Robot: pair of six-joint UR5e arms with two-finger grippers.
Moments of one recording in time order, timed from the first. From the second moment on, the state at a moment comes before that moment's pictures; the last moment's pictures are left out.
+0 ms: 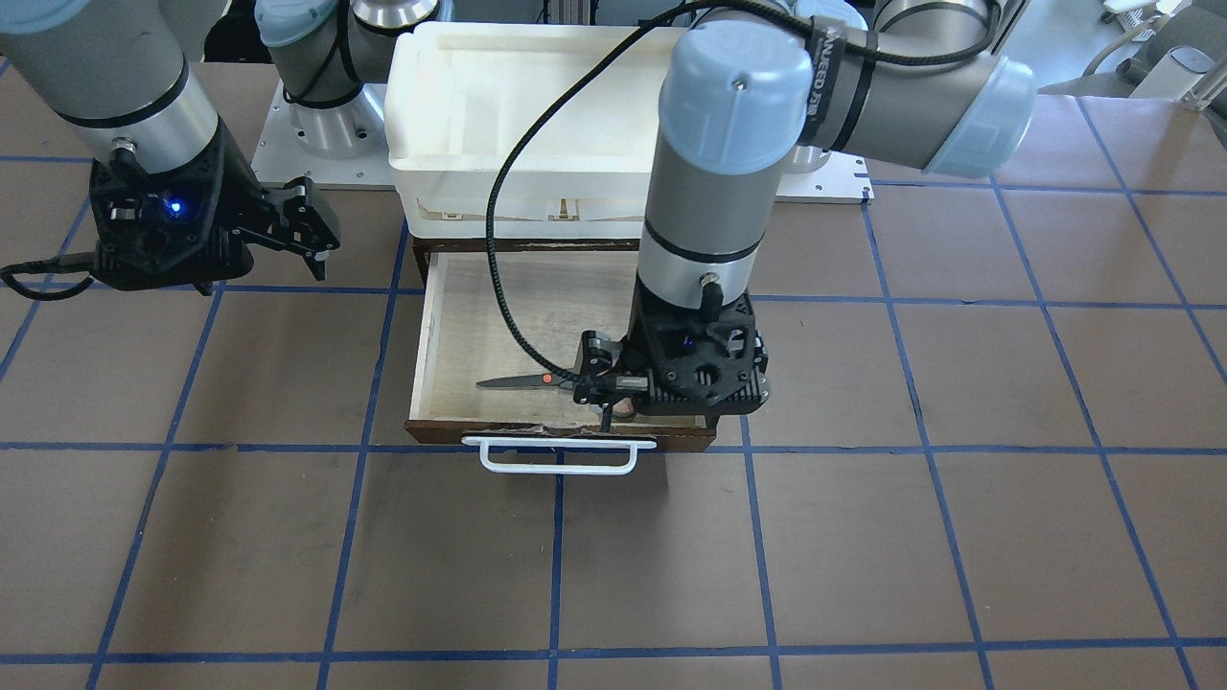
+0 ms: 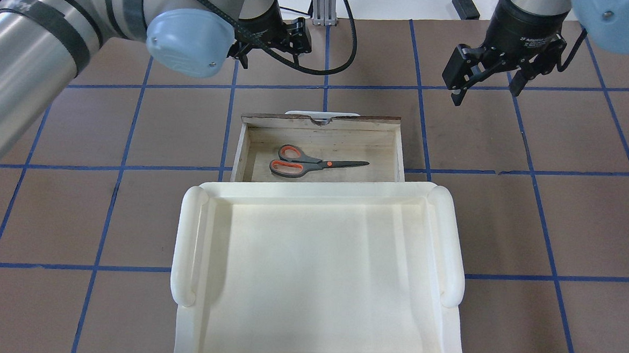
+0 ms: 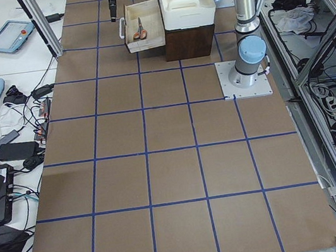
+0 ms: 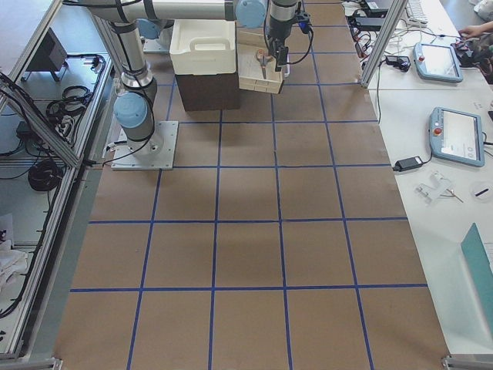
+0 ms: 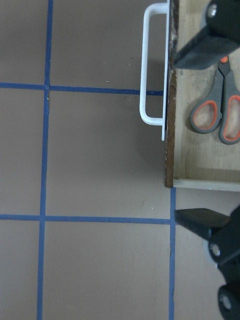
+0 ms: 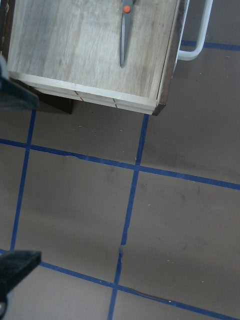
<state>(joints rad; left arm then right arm) -1.83 -1.93 -1.37 -1.20 1.60 -0.30 1.56 -1.47 1.46 -1.50 -1.58 -0.19</state>
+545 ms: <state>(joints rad) -1.88 -2.08 -1.30 -1.14 1.63 -0.34 1.50 -1.48 1.47 -1.48 -1.58 -0.16</state>
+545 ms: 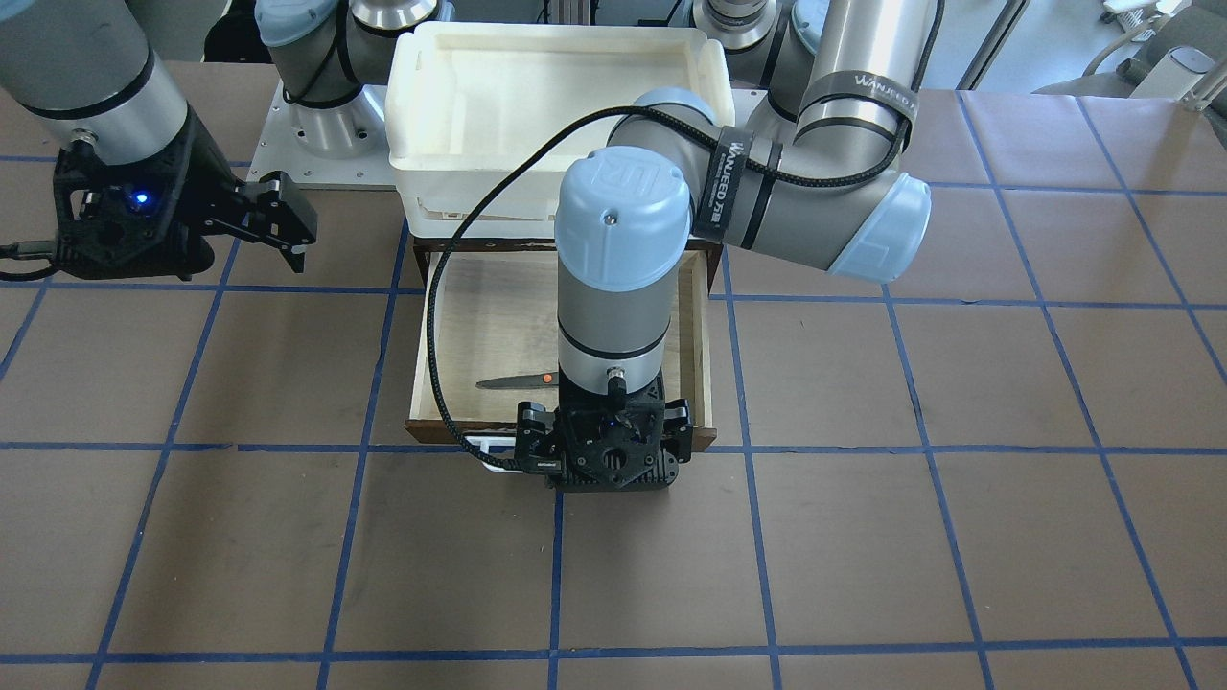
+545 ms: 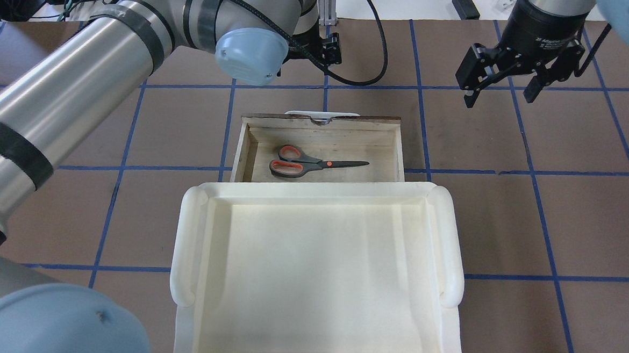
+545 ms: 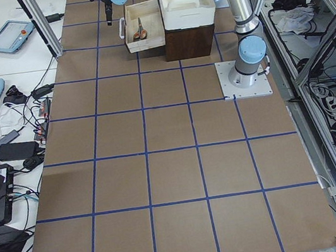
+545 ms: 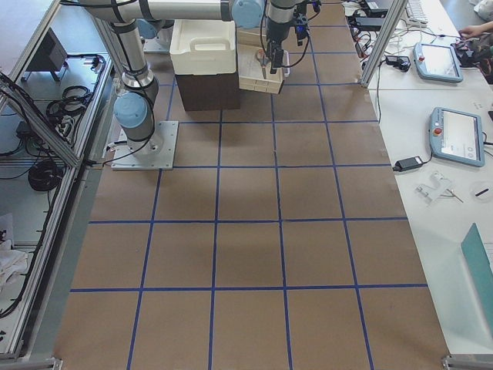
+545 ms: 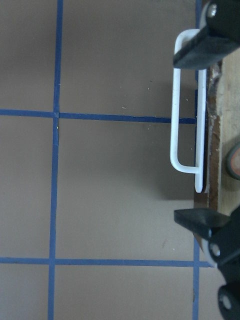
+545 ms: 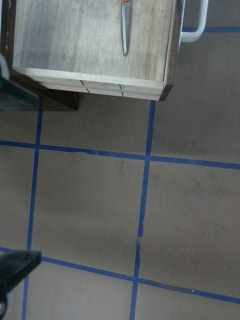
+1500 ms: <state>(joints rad) -1.91 -2.25 -1.25 -1.09 1.62 -0.38 1.43 -1.48 1.50 -1.48 -1.56 -0.17</state>
